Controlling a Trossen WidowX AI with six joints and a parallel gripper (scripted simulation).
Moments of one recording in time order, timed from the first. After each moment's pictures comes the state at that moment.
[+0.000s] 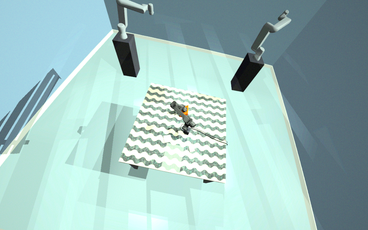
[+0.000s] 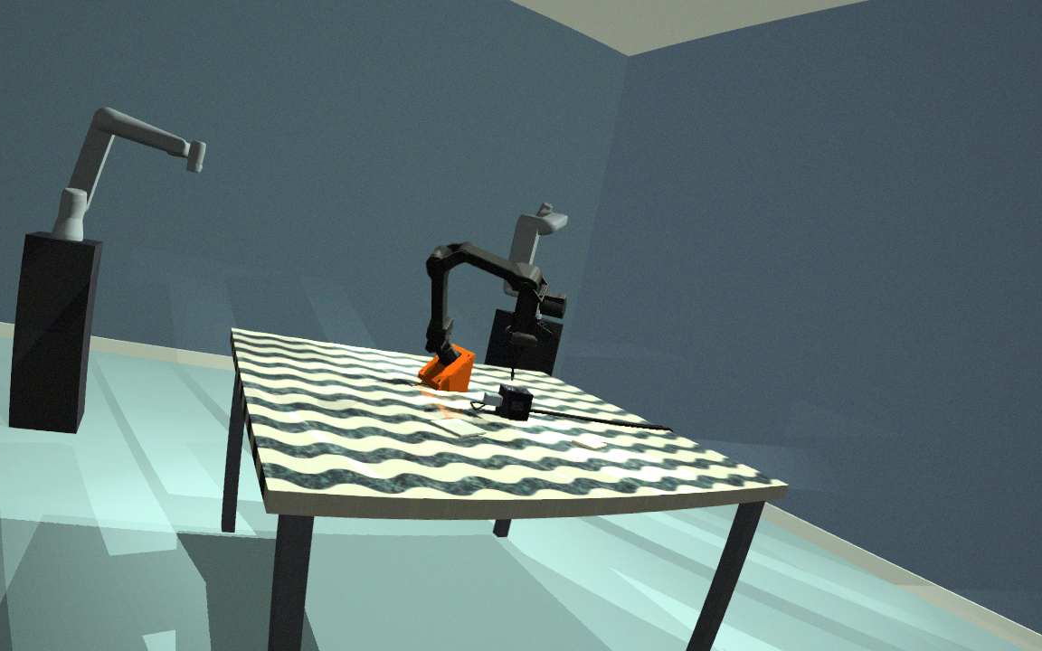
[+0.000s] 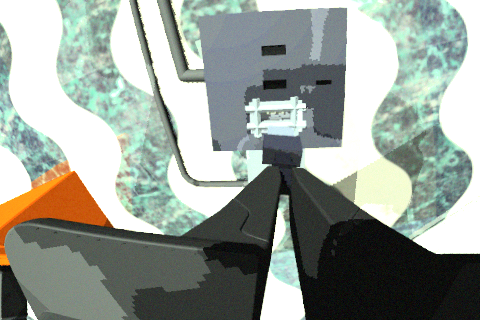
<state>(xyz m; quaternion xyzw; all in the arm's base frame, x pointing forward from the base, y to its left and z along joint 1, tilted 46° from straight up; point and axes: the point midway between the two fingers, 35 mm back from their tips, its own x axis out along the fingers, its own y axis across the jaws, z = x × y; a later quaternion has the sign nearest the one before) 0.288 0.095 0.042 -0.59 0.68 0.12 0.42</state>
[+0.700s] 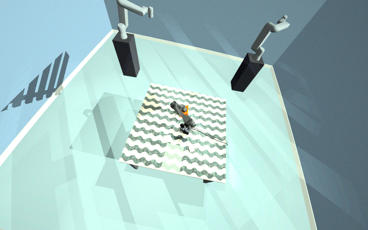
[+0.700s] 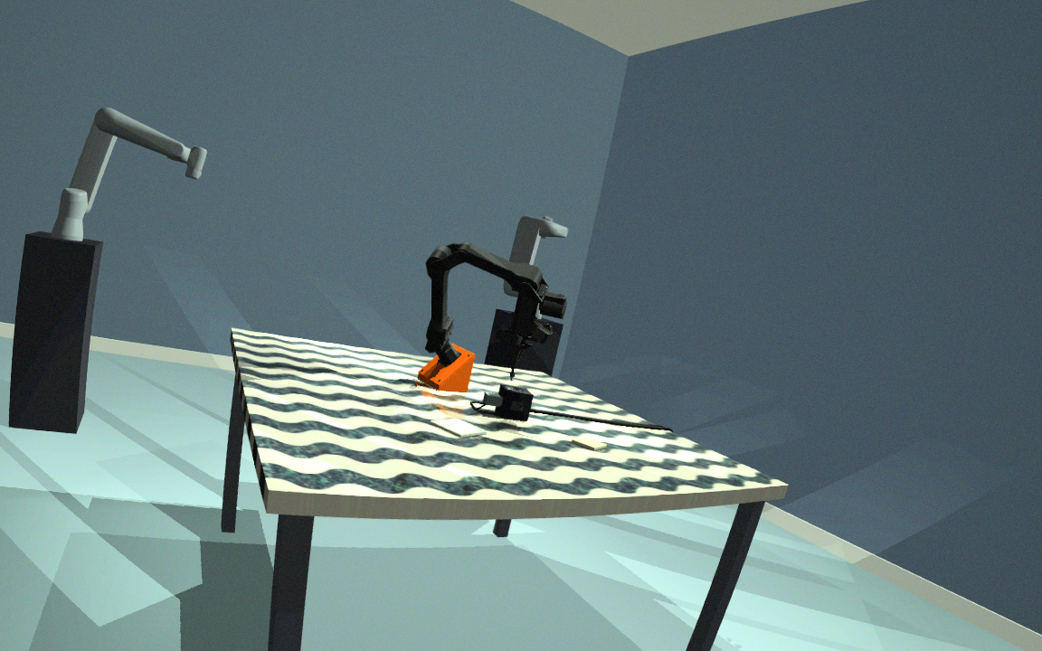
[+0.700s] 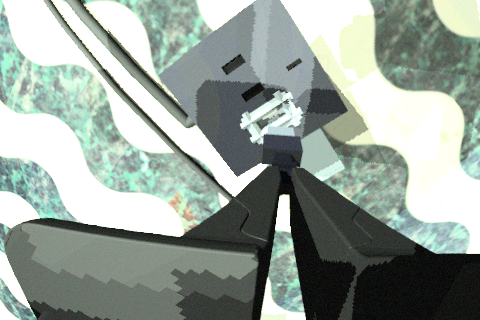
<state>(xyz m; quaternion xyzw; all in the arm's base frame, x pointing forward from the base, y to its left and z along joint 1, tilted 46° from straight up) 0.288 0.095 0.042 -0.46 0.68 -0.07 0.56</state>
